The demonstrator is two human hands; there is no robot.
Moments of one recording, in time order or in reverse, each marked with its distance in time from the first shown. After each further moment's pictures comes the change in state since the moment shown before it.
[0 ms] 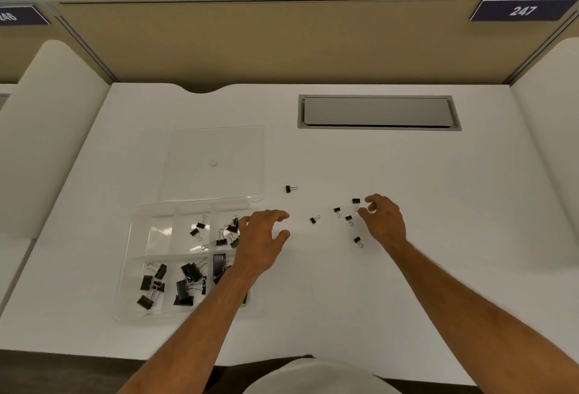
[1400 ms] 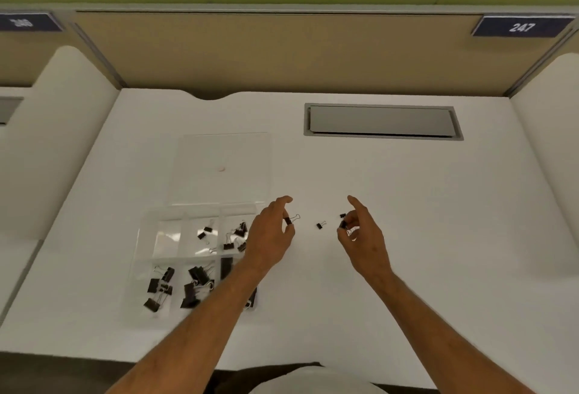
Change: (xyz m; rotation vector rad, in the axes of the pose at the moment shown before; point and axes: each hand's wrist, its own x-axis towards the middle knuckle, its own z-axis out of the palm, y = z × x) left_hand 0.016 0.001 -0.007 -0.095 0.007 0.034; right_hand -0.090 -0.063 0.008 0.350 -0.010 -0.340
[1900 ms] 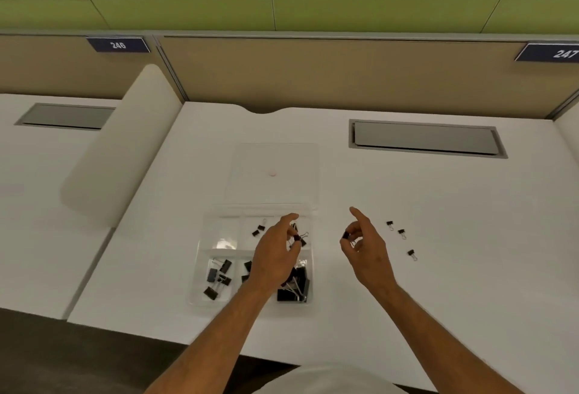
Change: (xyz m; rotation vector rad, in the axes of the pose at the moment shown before) left_hand -0.079 -0.058 -0.083 -0.112 0.063 -0.078; right_hand -0.041 -0.065 0.089 0.065 -0.057 -0.050
